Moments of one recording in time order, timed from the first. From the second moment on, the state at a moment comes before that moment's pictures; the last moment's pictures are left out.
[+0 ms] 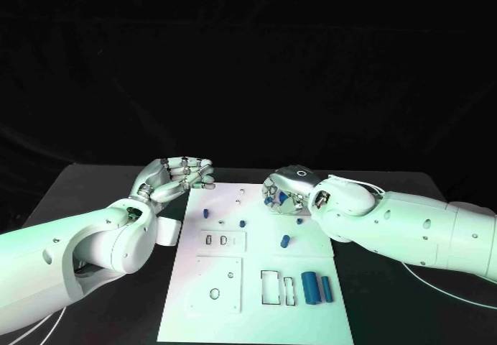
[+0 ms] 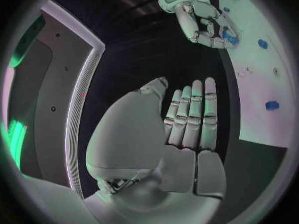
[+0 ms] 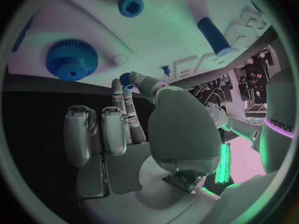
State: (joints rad) left arm 1.26 -0.94 -0.06 1.69 -0.09 -0.47 0.47; left_hand 1.53 -0.16 0.27 0.28 0.24 0.89 0.21 0.25 0.18 1.07 0.16 0.10 0.07 1.02 0.11 0.34 0.29 0.18 0.94 0.21 0.41 0.19; right arm 1.30 -0.66 -0.13 1.37 -1.67 -0.38 -0.06; right_hand 1.28 -0.16 0.62 -0.03 0.14 1.04 0.12 0.33 0.36 1.22 0.07 0.15 0.22 1.47 -0.01 1.41 1.26 0.06 1.44 0.09 1.44 1.31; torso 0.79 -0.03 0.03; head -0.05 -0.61
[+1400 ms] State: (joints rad) left arm 1.27 -0.92 -0.06 1.69 -0.08 -0.47 0.46; left_hand 1.53 -0.16 0.27 0.28 0.24 0.89 0.21 0.25 0.18 1.07 0.16 0.09 0.07 1.02 0.11 0.34 0.30 0.18 0.94 0.21 0.41 0.19; right arm 1.28 -0.48 -0.13 1.20 -1.63 -0.56 -0.11; right_hand 1.27 -0.16 0.62 -0.03 0.11 1.03 0.12 0.34 0.36 1.23 0.07 0.14 0.23 1.47 -0.01 1.41 1.26 0.06 1.44 0.09 1.45 1.31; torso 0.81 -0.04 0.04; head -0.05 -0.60
